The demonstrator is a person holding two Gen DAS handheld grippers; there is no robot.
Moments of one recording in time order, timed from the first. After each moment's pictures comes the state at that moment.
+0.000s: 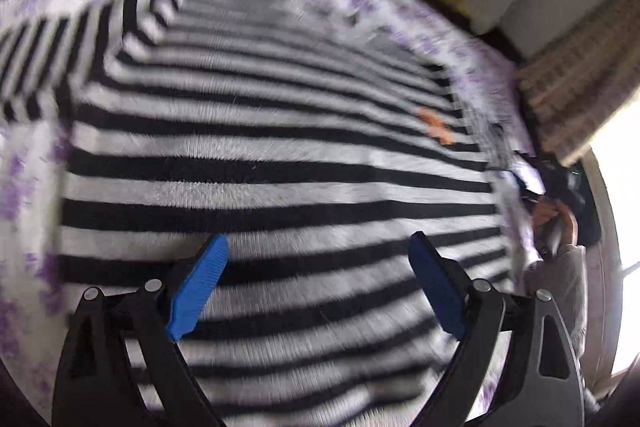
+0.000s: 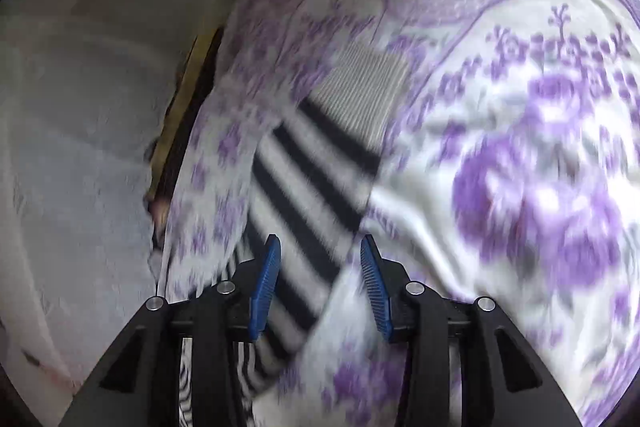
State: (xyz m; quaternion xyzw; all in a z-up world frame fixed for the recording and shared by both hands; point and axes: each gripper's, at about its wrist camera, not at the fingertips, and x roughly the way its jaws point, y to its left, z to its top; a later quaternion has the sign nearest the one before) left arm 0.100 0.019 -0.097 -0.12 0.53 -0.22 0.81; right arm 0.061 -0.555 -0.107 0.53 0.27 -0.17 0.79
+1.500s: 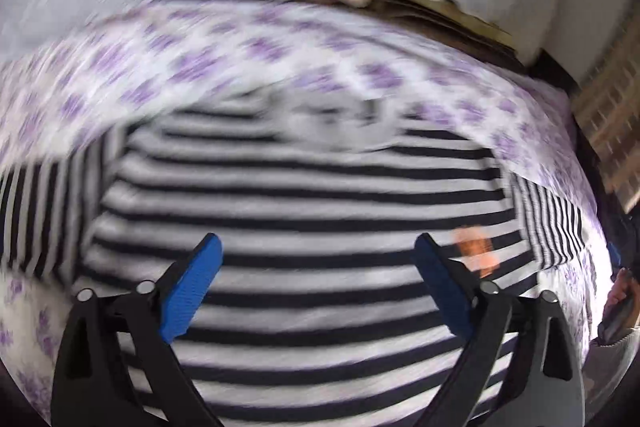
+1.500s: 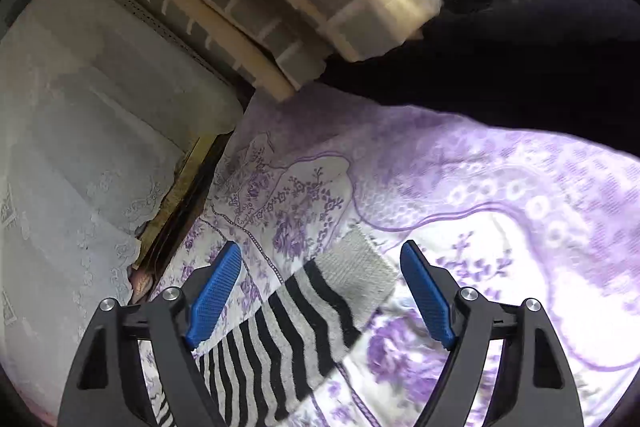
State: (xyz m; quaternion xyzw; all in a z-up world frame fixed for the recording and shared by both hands) left arm 0.183 -0.071 -0.041 -0.02 0.44 -0.14 0.89; right arm -0.037 -0.613 -0.033 0.44 0.17 -0.26 0.84
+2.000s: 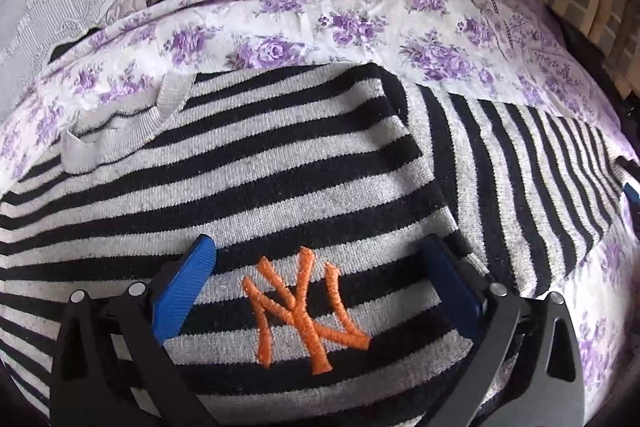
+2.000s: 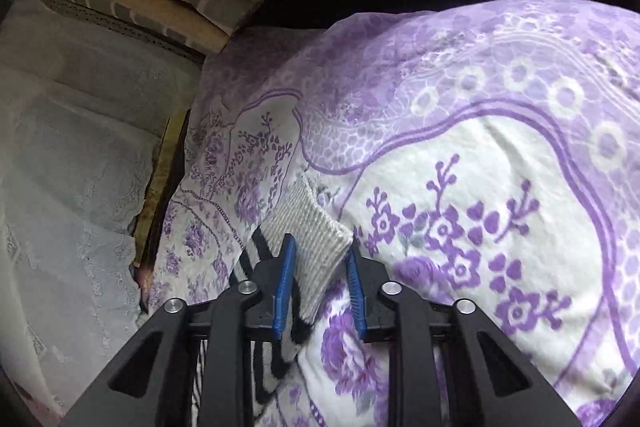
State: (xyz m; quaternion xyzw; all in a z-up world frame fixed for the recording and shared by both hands) left arm 0.193 -0.247 -0.105 0.09 0.45 -0.18 0.87; right arm -0.003 -0.634 -0.099 0.50 0.21 -0.24 0.80
